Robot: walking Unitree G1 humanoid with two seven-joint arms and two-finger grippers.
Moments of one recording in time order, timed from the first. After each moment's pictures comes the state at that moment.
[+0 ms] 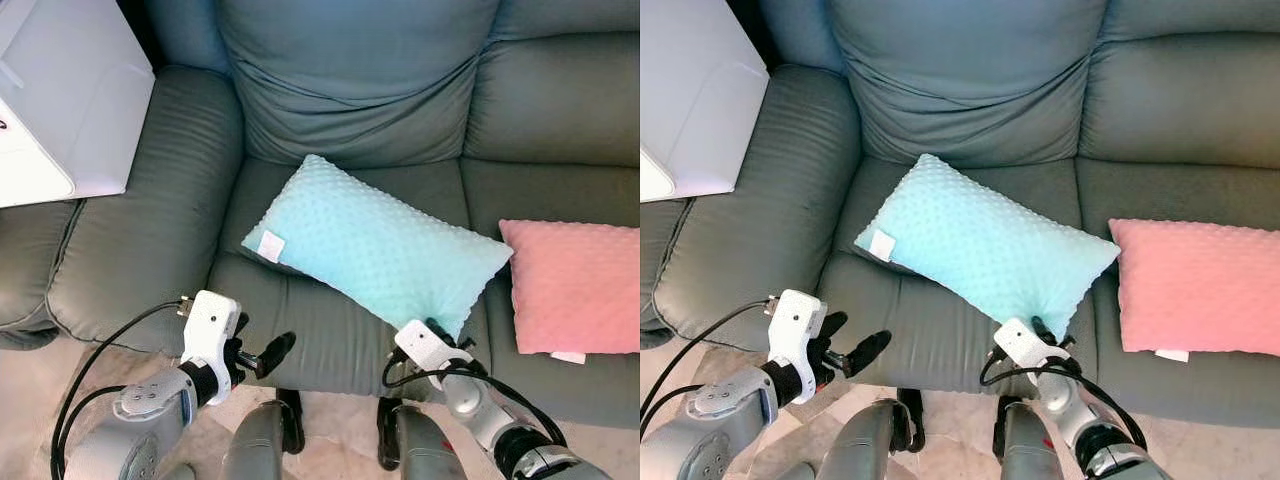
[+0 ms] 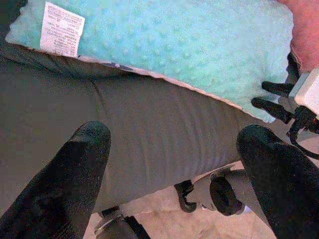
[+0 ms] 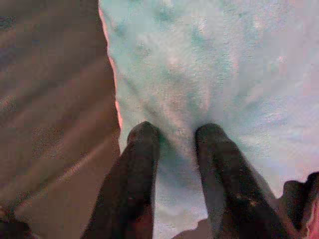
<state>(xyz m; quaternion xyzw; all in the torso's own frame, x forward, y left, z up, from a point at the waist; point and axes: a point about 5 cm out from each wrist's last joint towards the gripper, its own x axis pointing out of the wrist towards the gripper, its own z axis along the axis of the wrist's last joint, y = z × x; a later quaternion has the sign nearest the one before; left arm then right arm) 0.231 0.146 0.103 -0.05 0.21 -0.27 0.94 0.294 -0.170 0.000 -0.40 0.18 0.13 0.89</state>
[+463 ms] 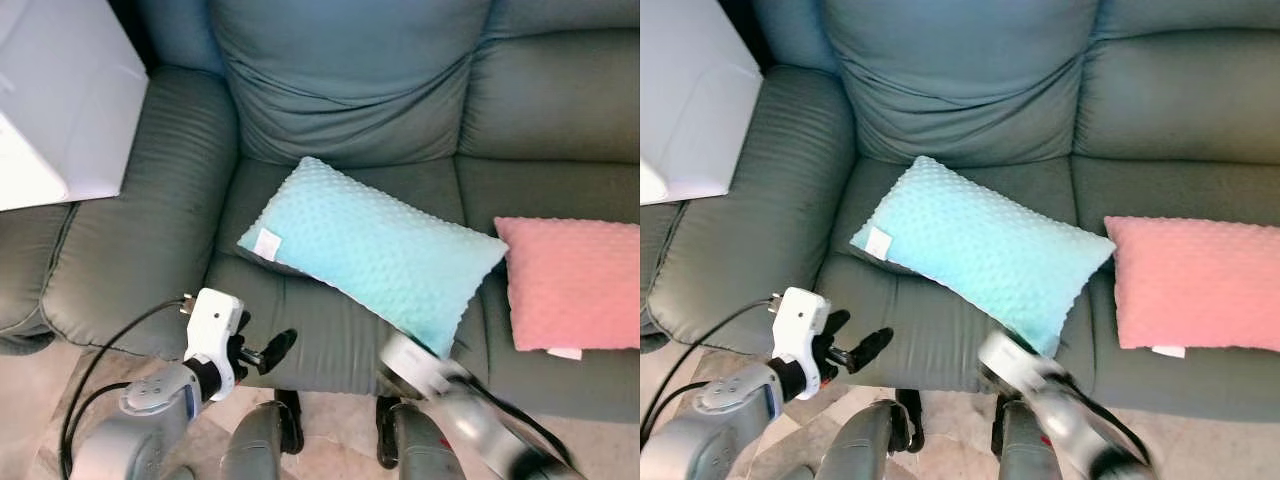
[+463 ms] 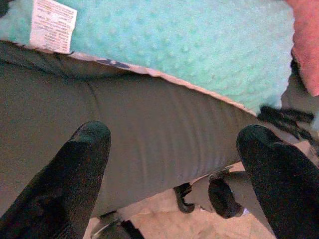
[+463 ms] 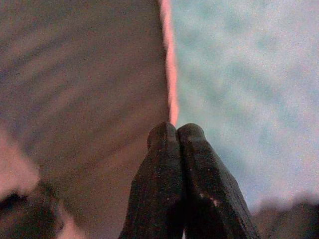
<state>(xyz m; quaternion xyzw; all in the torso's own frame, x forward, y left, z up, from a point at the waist) 0.238 0.141 0.099 -0.05 0.20 -0.27 0.94 0.263 -0.180 -0.013 -0.42 0.14 0.20 0.87</state>
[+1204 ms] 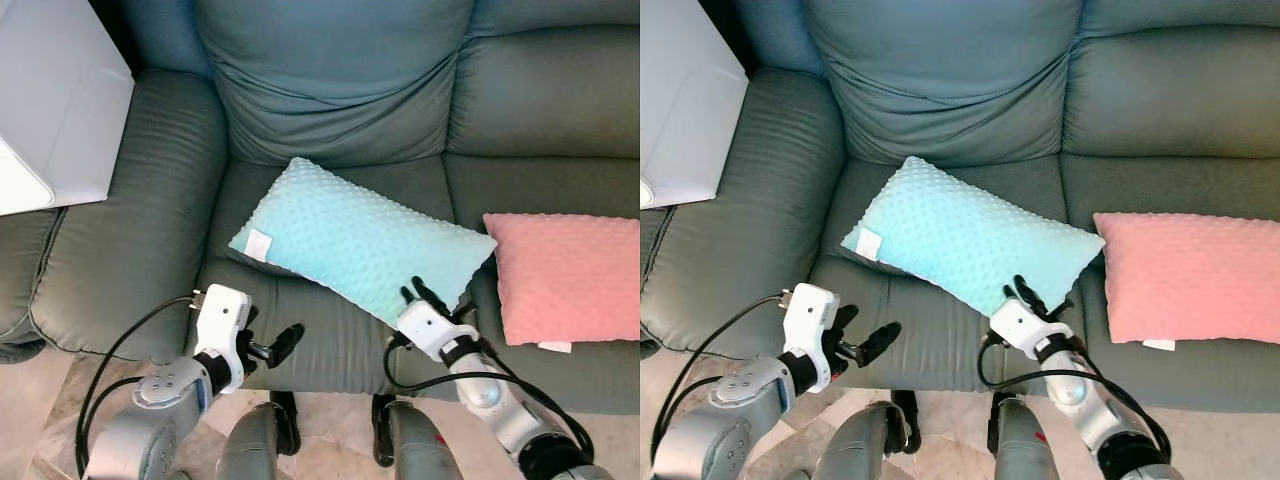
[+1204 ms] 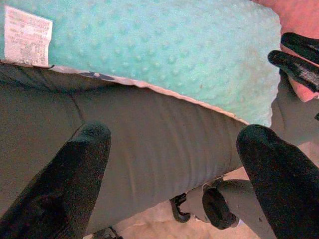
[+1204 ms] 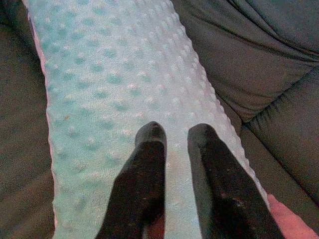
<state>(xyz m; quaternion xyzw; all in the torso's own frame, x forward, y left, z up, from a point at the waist) 0.244 0.134 0.098 -0.06 0.19 -0.27 0.94 0.299 -0.165 0.052 -0.39 -0.04 0.15 0.91</state>
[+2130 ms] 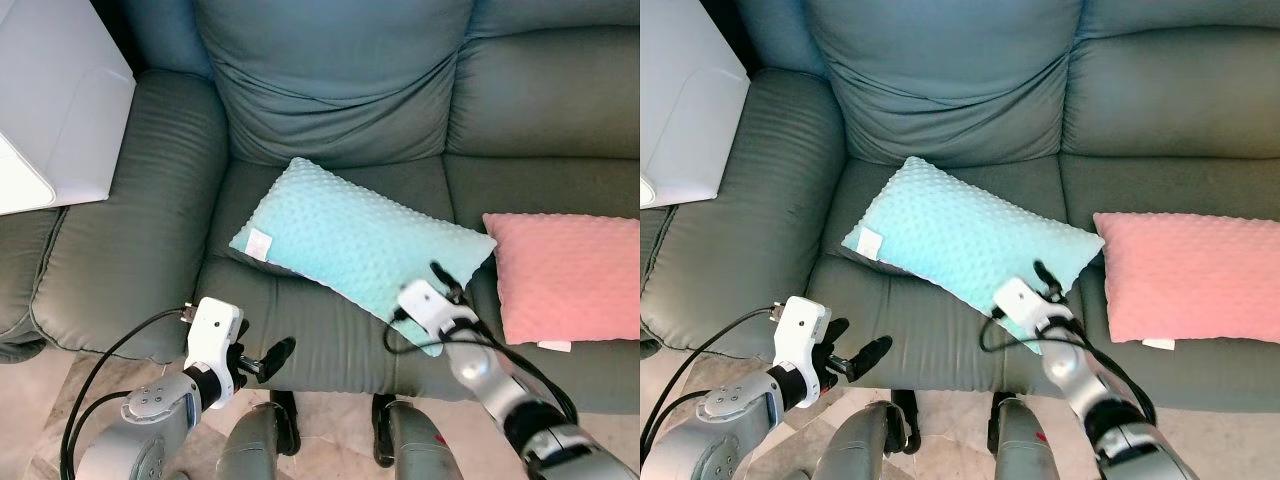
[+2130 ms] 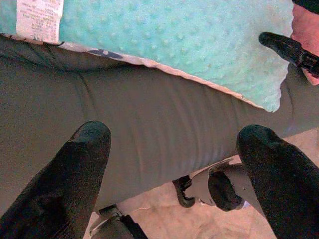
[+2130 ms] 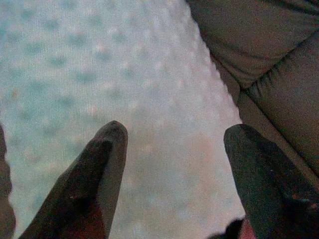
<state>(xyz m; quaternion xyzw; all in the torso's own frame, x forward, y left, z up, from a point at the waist) 0.233 0.145 0.091 -0.05 0.21 -0.26 0.94 0.328 -0.167 0.055 -0.39 0.03 0.11 0.91</state>
